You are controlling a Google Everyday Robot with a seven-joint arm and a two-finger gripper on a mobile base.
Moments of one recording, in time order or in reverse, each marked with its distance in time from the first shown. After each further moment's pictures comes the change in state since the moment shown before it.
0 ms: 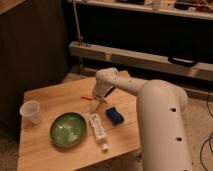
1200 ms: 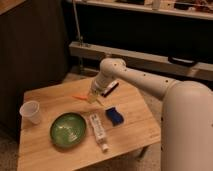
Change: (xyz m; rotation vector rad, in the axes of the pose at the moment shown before) arm -0.069 0.100 -0.113 -0.110 -0.173 -0.140
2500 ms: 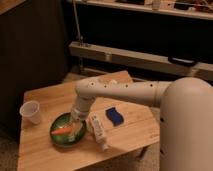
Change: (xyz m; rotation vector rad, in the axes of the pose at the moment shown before) arm -0.017 0.129 0.082 -0.230 0.116 -0.172
